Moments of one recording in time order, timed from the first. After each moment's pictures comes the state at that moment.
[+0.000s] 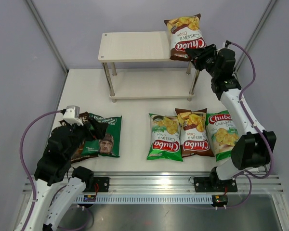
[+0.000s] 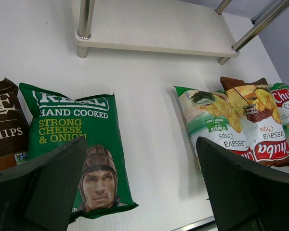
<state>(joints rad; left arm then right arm) -0.36 0.41 0.80 -0.66 -0.02 -0.39 0.14 1.54 1.45 0.06 -0.23 1.18</state>
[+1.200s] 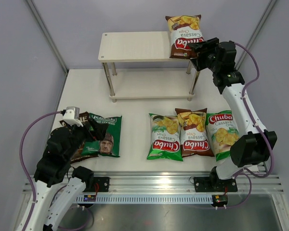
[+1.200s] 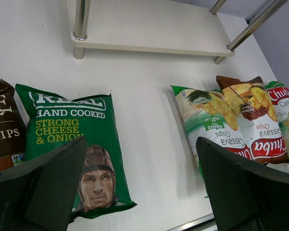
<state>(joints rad) -0.36 0.39 0.79 -0.66 -0.01 -0.39 0.14 1.60 1.63 -0.21 -0.15 1.32</state>
